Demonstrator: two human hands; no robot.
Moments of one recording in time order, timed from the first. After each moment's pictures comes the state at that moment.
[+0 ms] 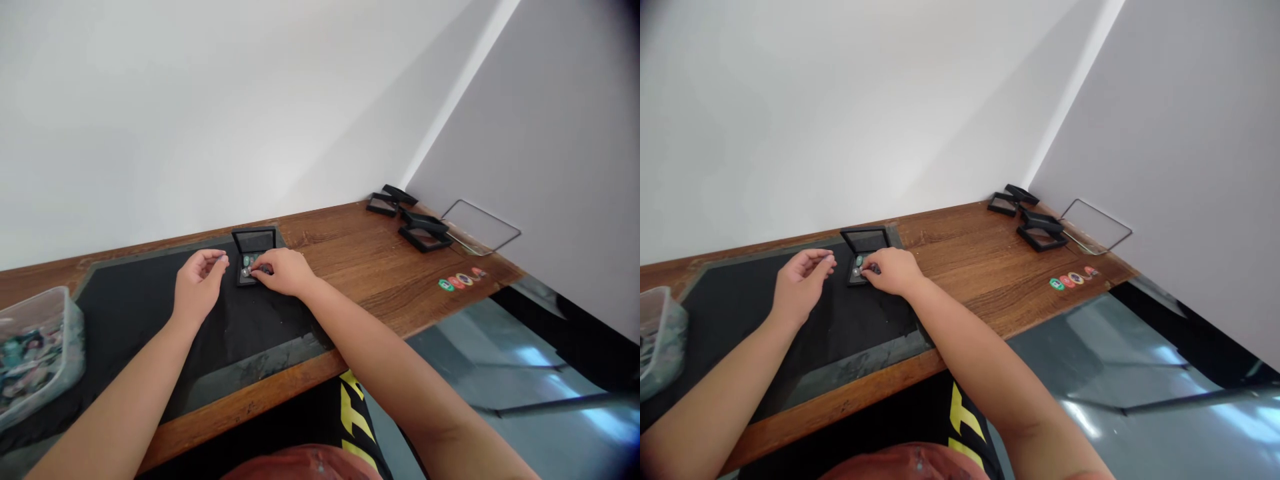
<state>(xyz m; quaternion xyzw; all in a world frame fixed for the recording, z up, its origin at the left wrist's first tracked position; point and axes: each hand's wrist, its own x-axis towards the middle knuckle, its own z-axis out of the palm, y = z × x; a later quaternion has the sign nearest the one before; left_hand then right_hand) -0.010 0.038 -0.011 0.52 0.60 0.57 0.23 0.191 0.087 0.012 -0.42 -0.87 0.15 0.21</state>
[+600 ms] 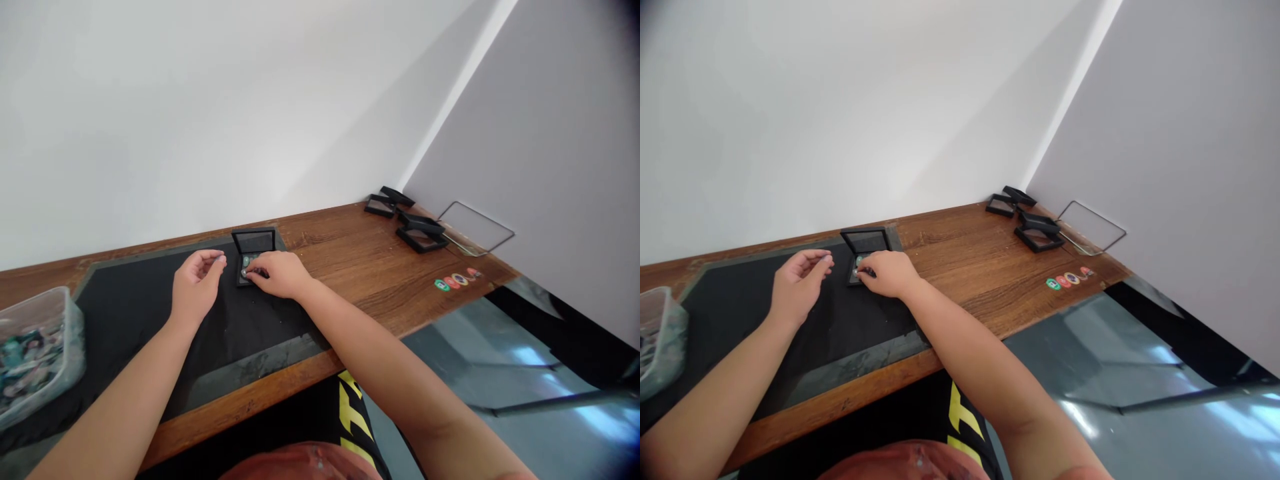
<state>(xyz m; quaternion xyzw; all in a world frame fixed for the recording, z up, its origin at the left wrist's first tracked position) -0.012 0.037 -0.010 0.52 0.60 0.57 0.21 0.186 0.085 0.009 -0.37 -0.90 0.10 0.20</state>
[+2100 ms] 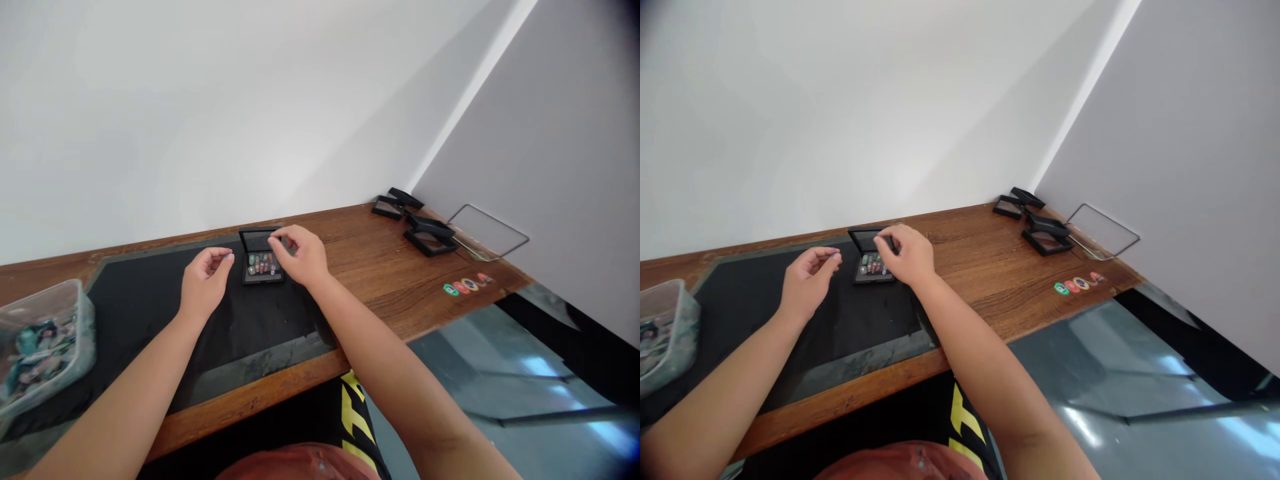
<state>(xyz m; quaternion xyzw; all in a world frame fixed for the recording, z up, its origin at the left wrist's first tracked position) -0.013 0.039 -0.013 0.54 0.60 0.56 0.20 0.201 0.090 0.017 -0.42 -0.77 0.15 0.46</state>
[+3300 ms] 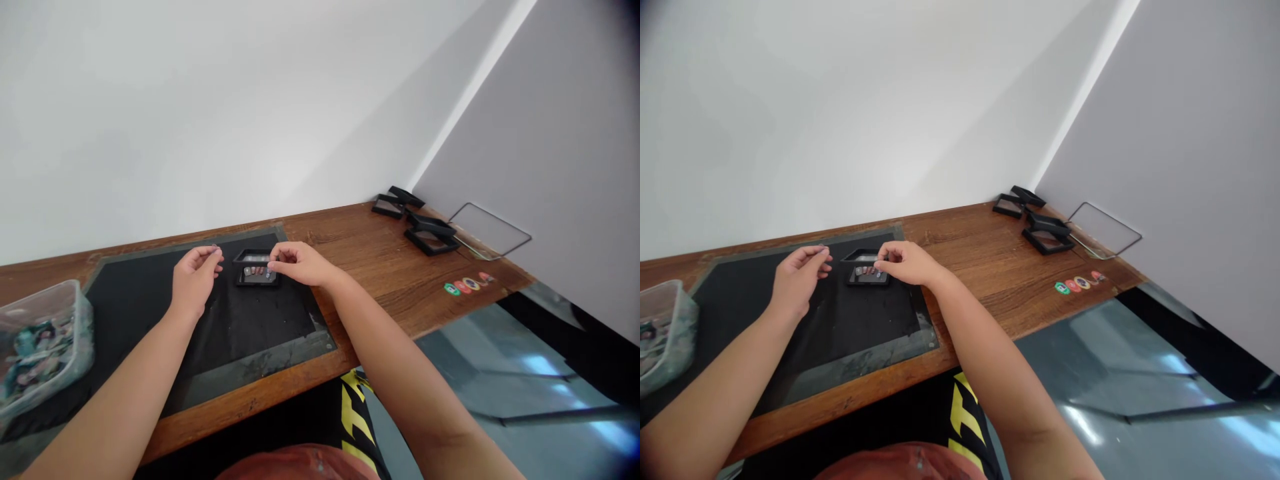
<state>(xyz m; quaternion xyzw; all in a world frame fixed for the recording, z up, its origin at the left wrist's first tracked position) -0.013 0.043 0.001 0.39 0.63 0.61 0.28 0.220 0.105 0.008 -0.31 -0.81 0.41 0.29</state>
